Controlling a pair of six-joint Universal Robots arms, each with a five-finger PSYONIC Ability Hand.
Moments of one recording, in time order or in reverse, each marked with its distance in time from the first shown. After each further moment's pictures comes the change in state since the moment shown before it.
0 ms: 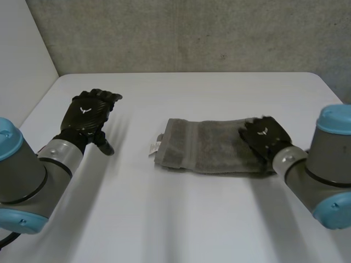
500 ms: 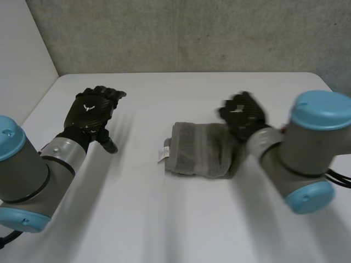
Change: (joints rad) left arm -0.022 0.002 0.020 -0.001 -0.001 -0.003; right arm 0.176 0.036 -0.178 -0.069 0.034 -0.123; left_hand 0.000 0.000 -0.001 0.000 0.000; right_hand 0.981 0.967 1.021 1.026 1.003
